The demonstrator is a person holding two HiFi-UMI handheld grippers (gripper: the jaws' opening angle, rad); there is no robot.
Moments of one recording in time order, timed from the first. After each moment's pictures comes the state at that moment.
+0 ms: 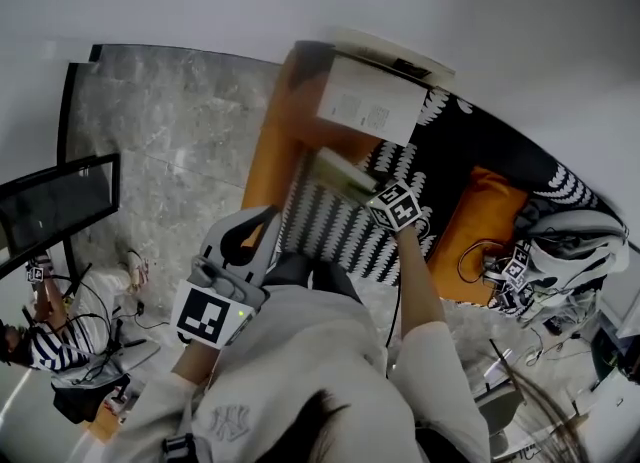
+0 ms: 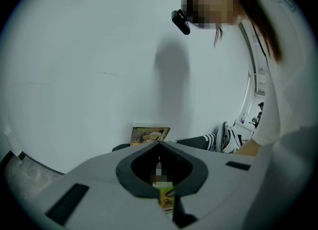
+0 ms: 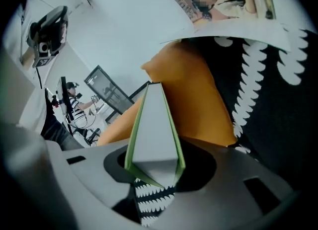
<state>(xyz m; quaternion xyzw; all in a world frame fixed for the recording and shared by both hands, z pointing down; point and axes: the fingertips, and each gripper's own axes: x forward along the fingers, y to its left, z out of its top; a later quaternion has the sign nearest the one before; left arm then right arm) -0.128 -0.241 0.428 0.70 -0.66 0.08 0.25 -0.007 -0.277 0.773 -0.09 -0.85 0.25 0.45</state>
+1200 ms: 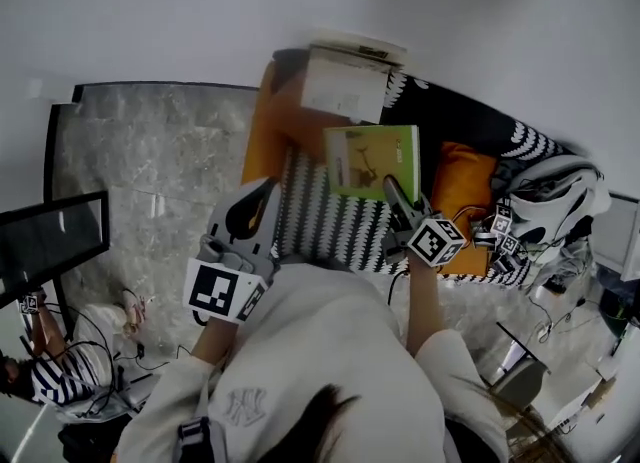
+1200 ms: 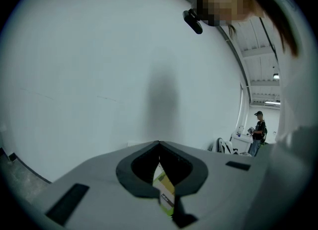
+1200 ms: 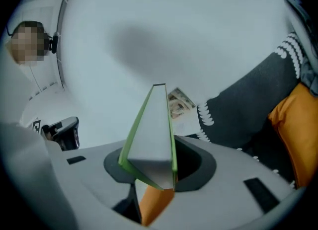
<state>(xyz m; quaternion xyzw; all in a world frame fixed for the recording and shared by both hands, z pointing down) -0.115 -0.201 0.364 0.71 -0.68 0.00 0.18 0.084 -0.314 0.544 0.26 -0.86 0.43 0.09</state>
